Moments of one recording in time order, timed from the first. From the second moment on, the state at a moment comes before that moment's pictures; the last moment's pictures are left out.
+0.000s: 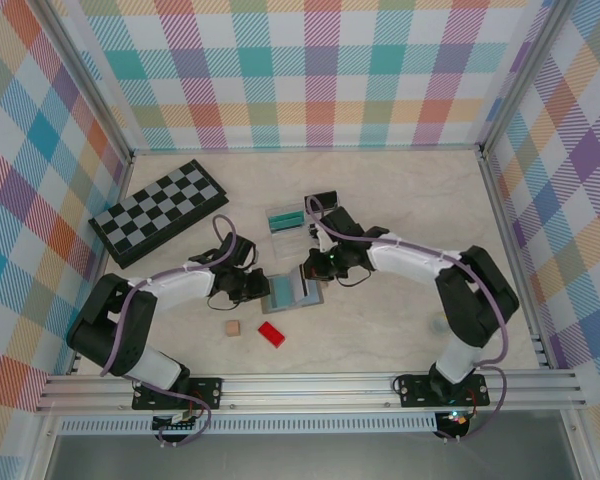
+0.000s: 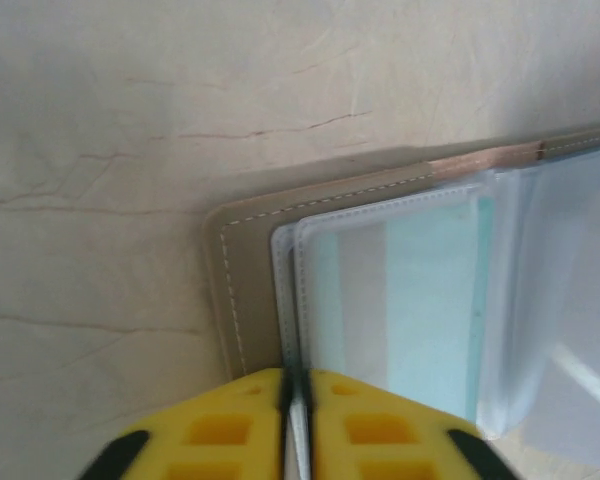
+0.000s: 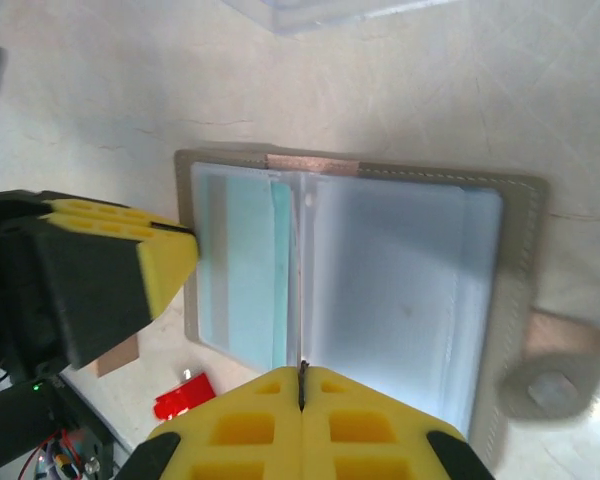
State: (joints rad) left arm -0.48 1.49 0.70 -0.35 0.28 -0.67; right arm 0.69 1.68 1.07 -0.42 -0.43 0.63
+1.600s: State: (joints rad) left arm -0.47 1.31 0.68 0.31 0.76 -1.13; right arm 0.50 1.40 0.81 0.14 -0.80 1.00
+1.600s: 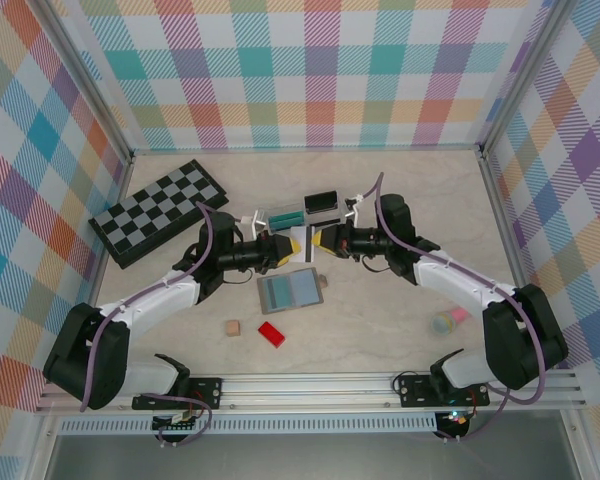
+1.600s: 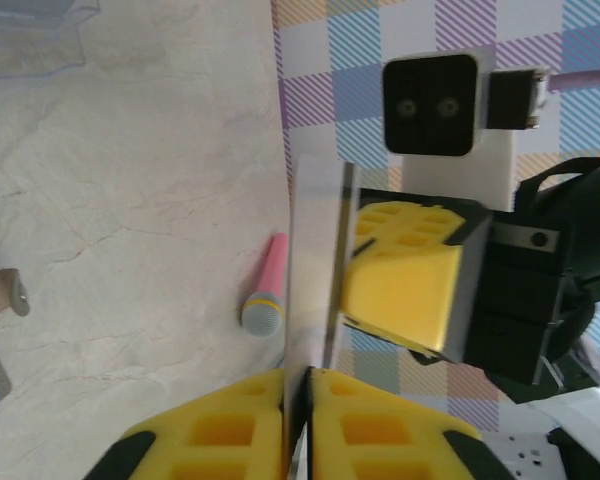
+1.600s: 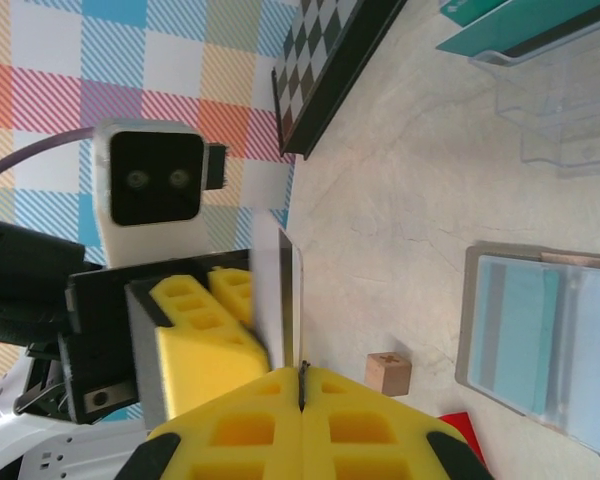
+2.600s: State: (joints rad) left arm -0.63 1.55 1.30 -0.62 0.23 -0.17; right arm 0.35 1.30 0.86 -0.53 -0.14 0.56
